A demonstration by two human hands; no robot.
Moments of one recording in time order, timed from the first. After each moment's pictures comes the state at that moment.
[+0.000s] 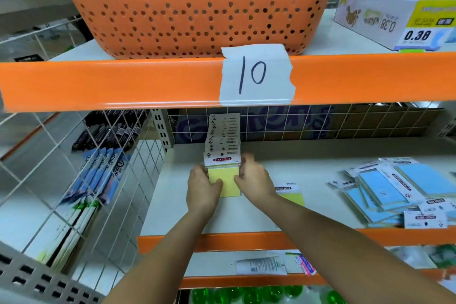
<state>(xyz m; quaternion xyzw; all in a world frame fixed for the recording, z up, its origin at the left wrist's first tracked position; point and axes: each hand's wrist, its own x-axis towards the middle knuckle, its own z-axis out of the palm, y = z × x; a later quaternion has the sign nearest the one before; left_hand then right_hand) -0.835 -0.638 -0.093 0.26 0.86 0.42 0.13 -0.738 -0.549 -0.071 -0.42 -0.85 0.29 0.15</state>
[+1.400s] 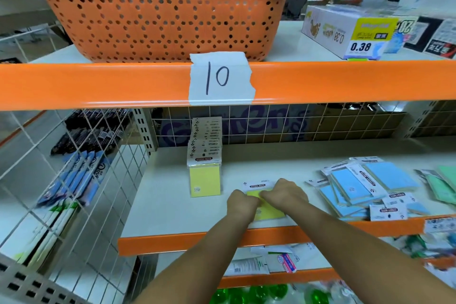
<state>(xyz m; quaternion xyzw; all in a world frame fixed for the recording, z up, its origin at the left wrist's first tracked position) -0.723 -0.592 -0.083 0.21 0.81 0.38 0.40 -0.640 -0.512 -0.069 -0.60 -0.77 0.23 -0.06</state>
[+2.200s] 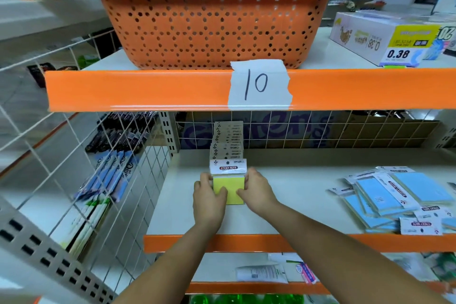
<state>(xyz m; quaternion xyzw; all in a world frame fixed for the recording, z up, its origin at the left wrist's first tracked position) -0.806 -0.659 -0.082 0.26 0.84 0.46 0.12 -0.726 -0.563 -0.070 -0.42 -0.82 0.37 0.13</state>
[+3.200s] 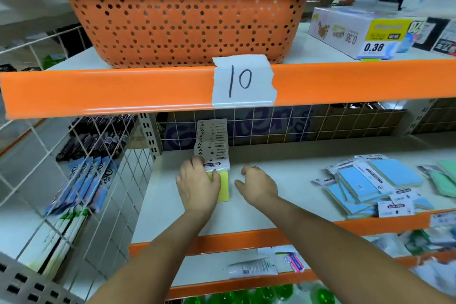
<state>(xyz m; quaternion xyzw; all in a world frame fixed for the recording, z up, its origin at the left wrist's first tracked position) -0.813 -0.641 -0.055 0.34 0.89 0.31 -0.07 -0.711 -0.552 -0.060 -0.47 -0.86 0.20 0.08</state>
